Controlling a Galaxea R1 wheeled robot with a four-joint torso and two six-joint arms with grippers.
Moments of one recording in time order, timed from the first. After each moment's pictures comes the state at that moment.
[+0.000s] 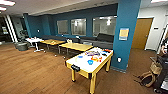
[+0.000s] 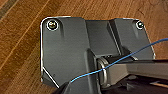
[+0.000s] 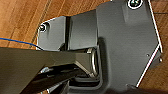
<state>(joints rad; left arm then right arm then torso) 1.51 2.96 -2.64 0.04 -0.06 0.00 -1.60 3.03 -2.68 -0.33 0.13 0.39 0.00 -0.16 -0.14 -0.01</state>
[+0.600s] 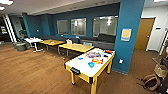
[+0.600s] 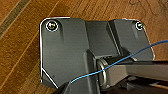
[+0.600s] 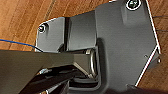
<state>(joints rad) 1.51 2.96 -2.64 0.04 -0.06 0.00 -1.60 3.03 -2.68 -0.33 0.13 0.39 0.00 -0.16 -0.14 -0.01</state>
